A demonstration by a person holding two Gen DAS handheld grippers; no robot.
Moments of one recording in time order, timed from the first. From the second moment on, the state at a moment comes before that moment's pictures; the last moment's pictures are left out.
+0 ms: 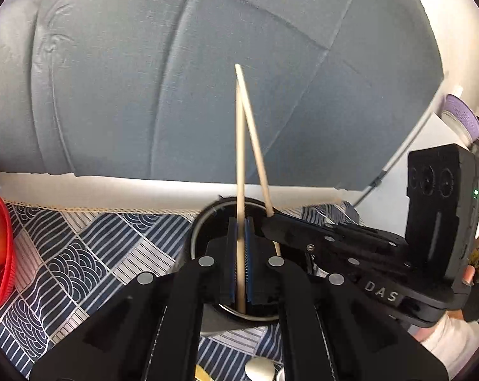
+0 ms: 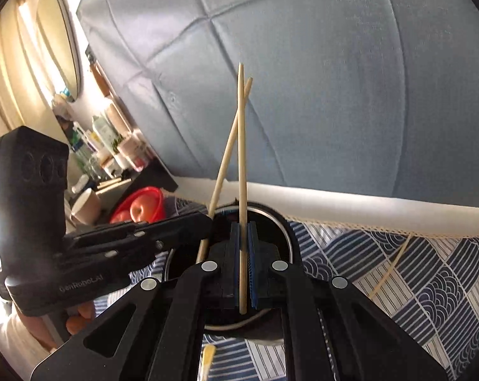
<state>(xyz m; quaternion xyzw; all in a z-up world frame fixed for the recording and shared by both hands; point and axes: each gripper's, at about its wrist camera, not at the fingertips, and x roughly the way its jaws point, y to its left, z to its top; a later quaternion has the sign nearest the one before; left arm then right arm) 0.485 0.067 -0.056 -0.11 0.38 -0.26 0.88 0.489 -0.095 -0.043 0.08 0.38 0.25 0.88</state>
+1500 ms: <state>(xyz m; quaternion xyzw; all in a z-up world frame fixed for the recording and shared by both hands) 0.390 0.113 -0.102 -0.08 0.44 -0.10 0.89 0.485 -0.190 -0.088 0.03 0.44 0.12 0.89</state>
